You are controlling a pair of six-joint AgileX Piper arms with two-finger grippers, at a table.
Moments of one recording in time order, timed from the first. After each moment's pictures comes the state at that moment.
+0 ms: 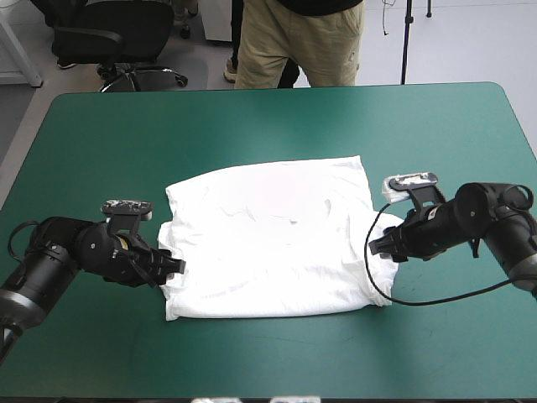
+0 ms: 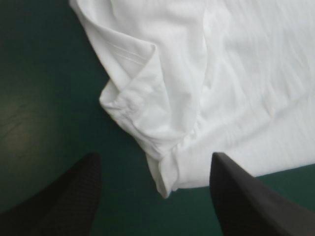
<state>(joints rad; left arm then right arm) -0.28 1.14 -0.89 -0.11 1.04 -0.08 0.20 1.25 -1.06 0.24 1.09 -0.18</state>
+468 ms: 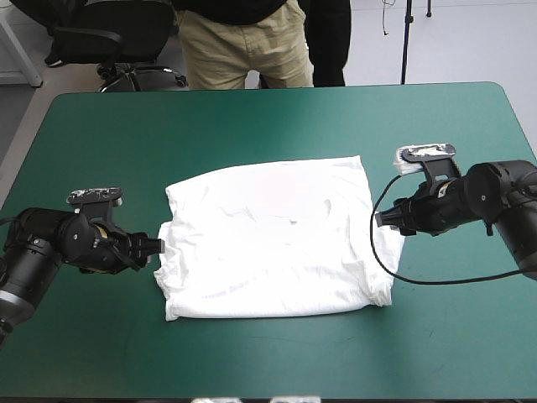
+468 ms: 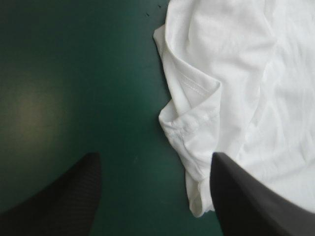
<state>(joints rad) -0.19 1.13 -0.95 -0.02 1.07 -0.20 0.20 1.27 -1.21 0.14 1.12 -0.04</state>
